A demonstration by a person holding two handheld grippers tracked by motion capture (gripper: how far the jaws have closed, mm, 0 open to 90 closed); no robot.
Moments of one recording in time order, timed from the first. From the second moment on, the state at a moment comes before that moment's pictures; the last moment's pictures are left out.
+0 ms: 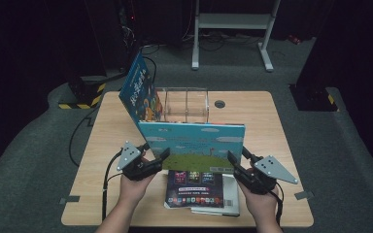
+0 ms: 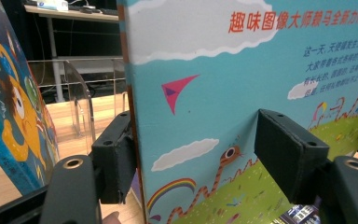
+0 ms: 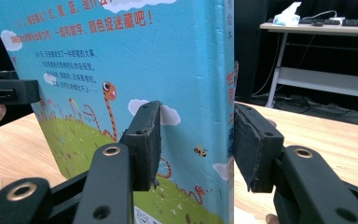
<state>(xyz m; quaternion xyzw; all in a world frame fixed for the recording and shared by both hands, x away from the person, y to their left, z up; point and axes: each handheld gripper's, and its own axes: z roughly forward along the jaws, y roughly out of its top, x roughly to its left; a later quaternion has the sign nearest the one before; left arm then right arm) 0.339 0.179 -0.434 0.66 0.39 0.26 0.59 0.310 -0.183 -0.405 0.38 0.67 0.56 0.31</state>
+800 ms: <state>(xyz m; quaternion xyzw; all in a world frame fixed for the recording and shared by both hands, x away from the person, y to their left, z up) 0.339 0.203 -0.438 0.63 0.41 0.24 0.61 0.306 -0.164 -0.398 0.35 0.69 0.57 0.29</state>
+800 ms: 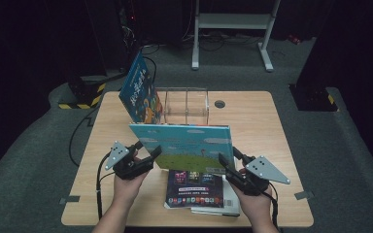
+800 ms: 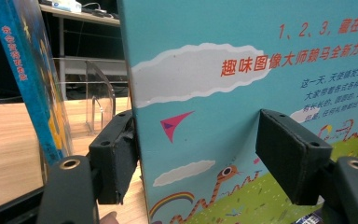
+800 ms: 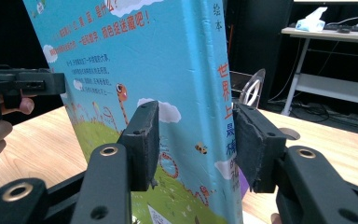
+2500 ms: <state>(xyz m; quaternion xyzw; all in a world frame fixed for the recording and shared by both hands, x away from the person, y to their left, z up) 0.348 0.191 -0.427 0.64 0.41 0.27 0.59 0.312 -0.176 -0.397 0.30 0.69 0.61 0.24</state>
